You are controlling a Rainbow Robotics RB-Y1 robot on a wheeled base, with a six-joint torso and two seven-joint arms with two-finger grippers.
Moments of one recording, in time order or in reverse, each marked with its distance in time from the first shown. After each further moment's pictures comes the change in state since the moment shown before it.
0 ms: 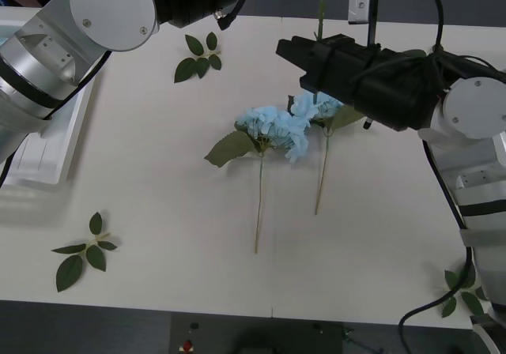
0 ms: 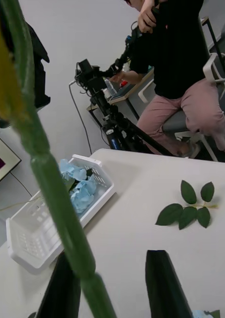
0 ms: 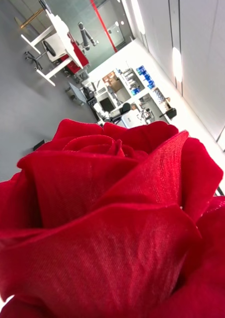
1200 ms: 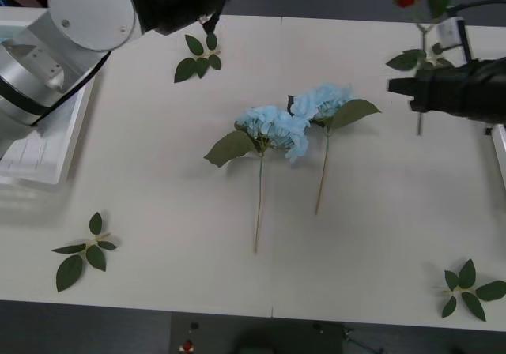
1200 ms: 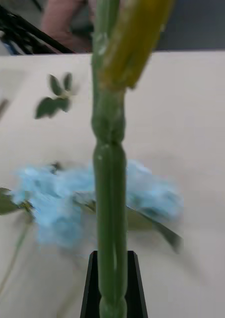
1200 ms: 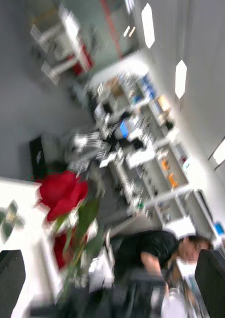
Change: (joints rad) right arm -0.043 -0.603 0.105 0.329 -0.220 0.127 -0.060; left arm 0.038 0.065 0.009 -0.001 0.181 0.049 0.000
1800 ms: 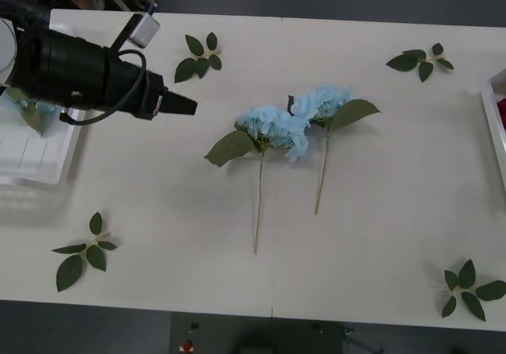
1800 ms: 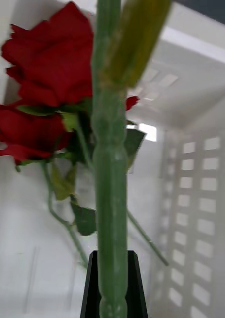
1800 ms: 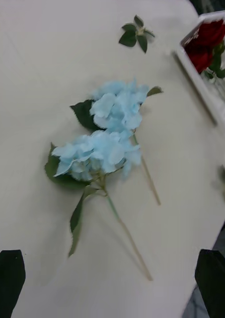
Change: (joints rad) right arm -0.001 -0.483 0.430 0.377 0.125 -0.400 -0.030; left arm 0.278 0.211 0.200 0.004 -0.063 0.753 -0.618
